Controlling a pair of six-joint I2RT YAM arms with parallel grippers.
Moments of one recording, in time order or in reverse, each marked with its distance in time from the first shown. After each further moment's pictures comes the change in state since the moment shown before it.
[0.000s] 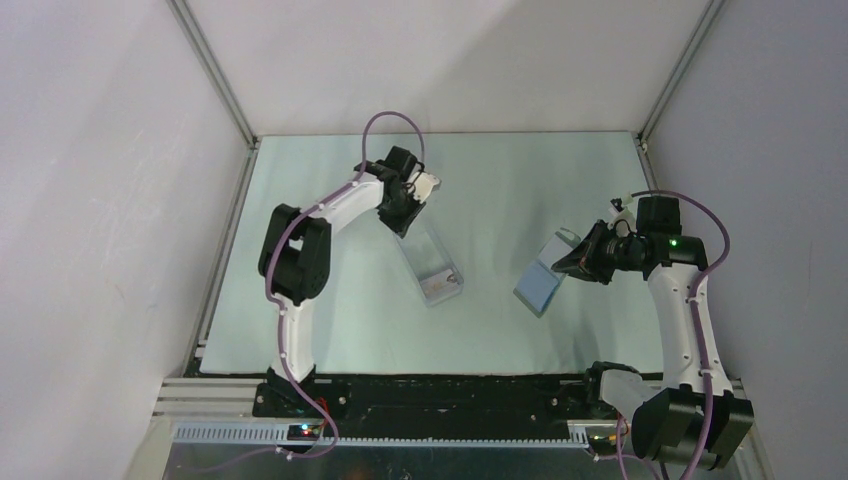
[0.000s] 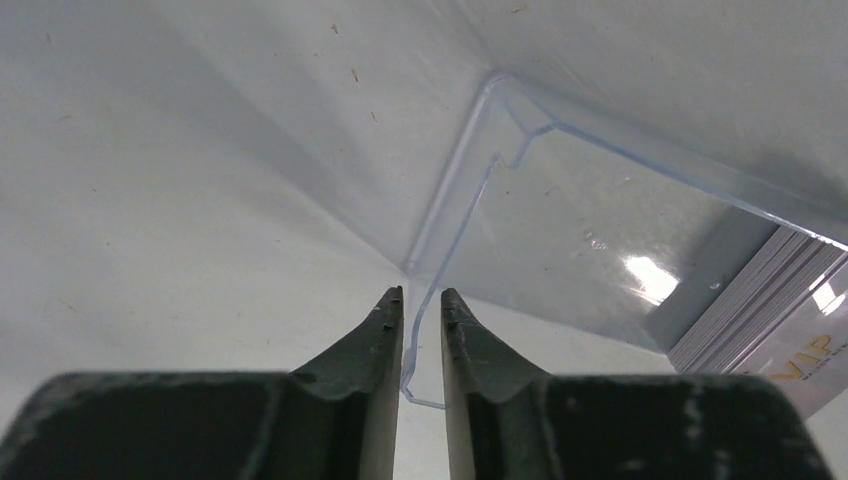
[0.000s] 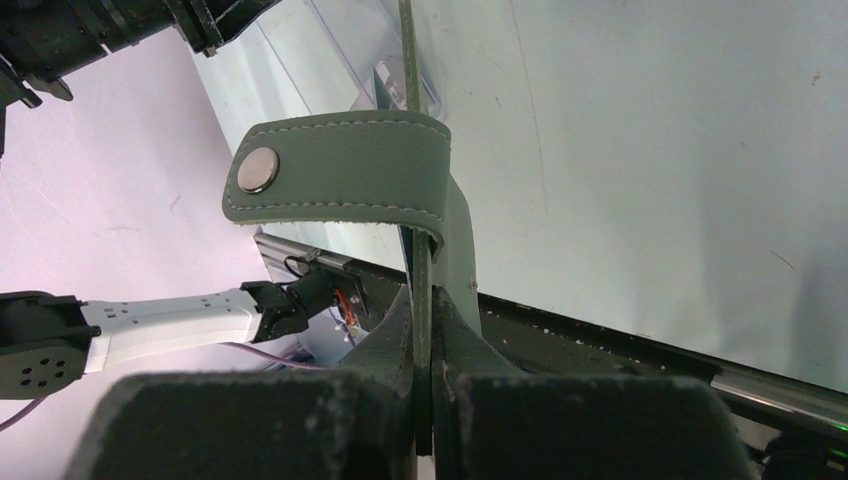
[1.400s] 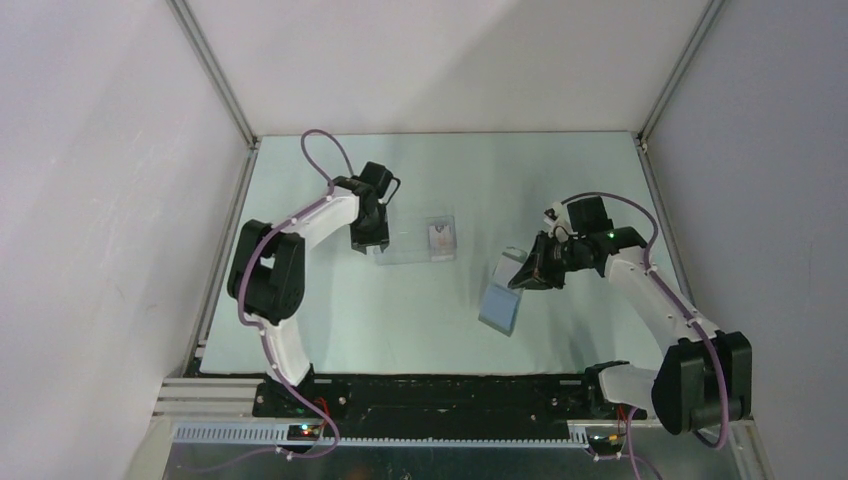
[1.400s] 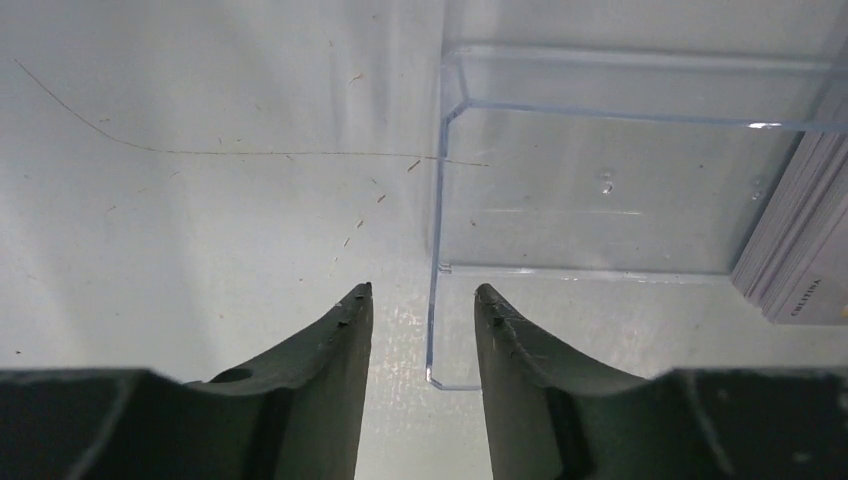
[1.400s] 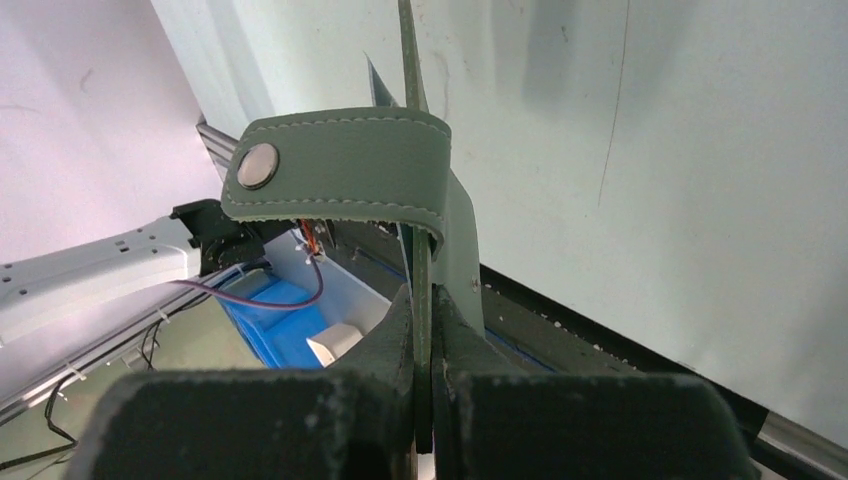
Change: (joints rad) left arm 0.060 -0.204 -0.276 -0.008 -0.262 -0.780; right arm 0.361 0.159 -0.101 0.214 0.022 0.102
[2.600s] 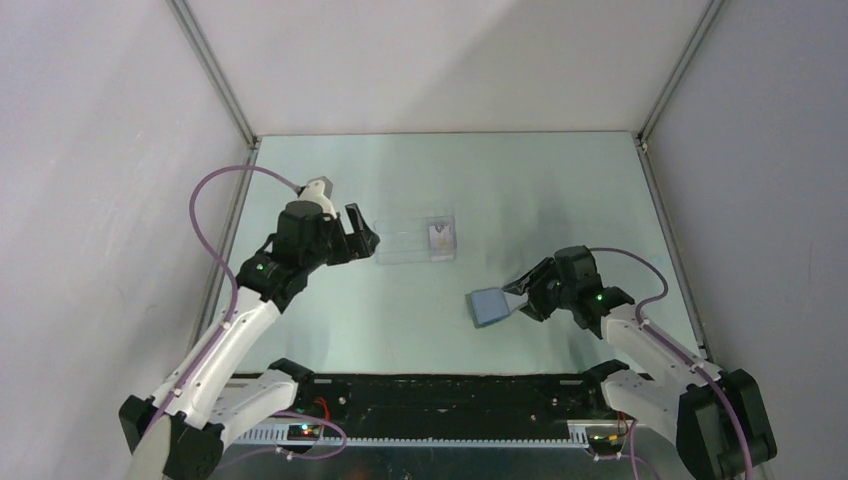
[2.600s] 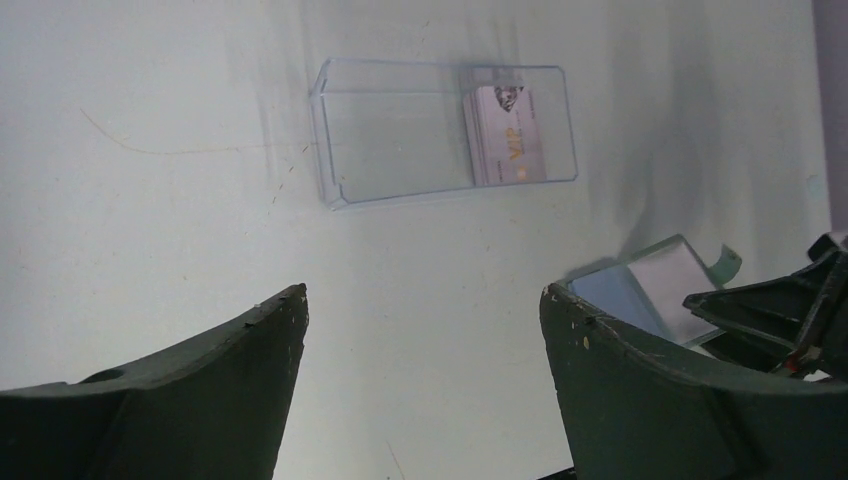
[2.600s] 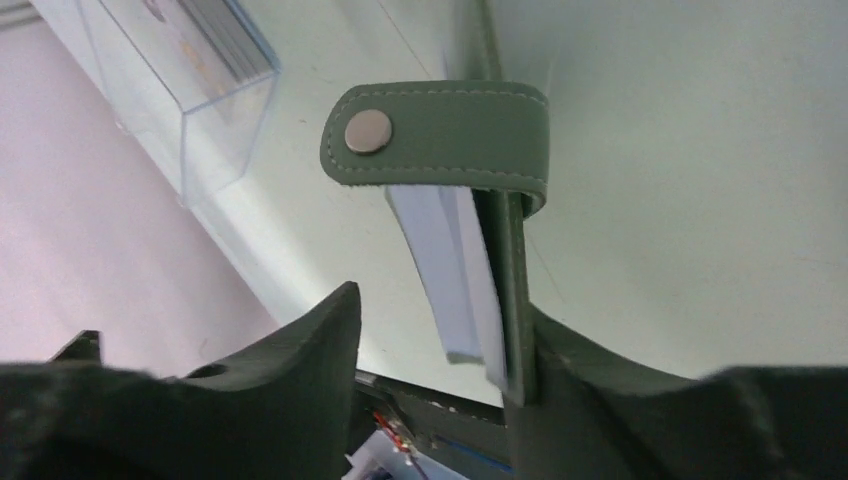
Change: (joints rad) left arm 0.000 -0.916 -0.480 0.276 0.132 -0.019; right arm 0.169 -0.228 -0.460 0.518 0.447 0.709
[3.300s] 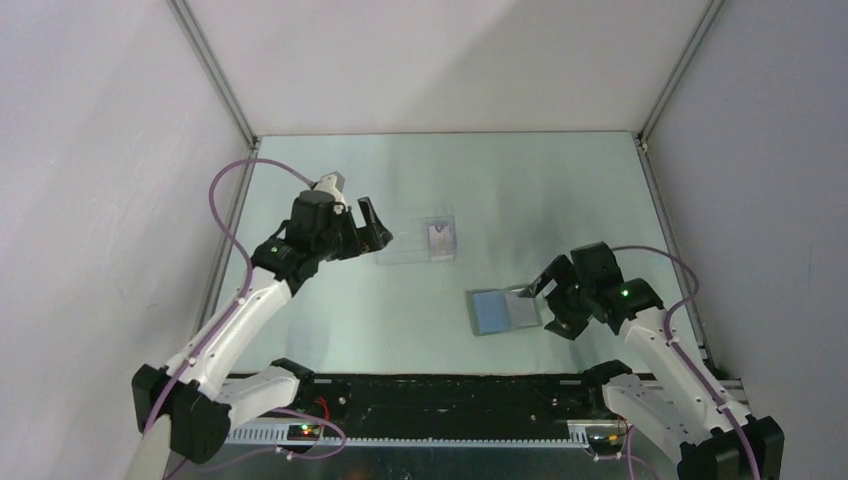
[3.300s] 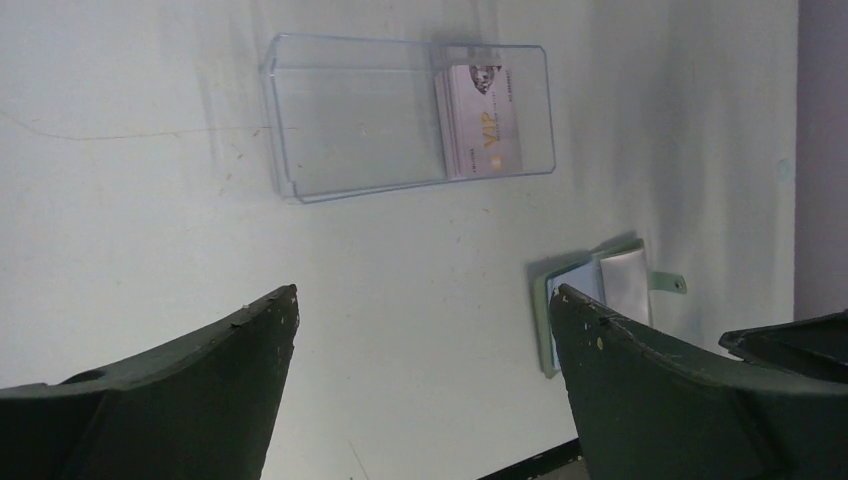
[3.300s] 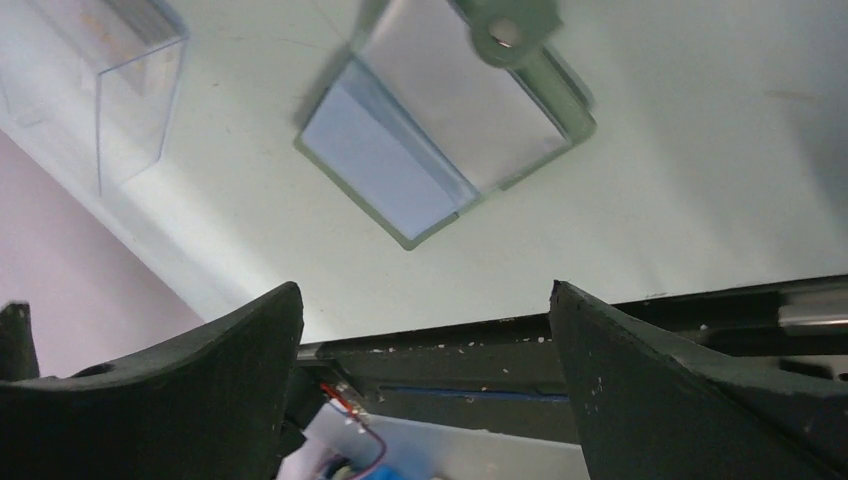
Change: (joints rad) left arm 0.000 0.097 0.027 0.034 0.064 -0.055; right arm -0.050 -0.154 0.175 -0.560 0.047 -0.079
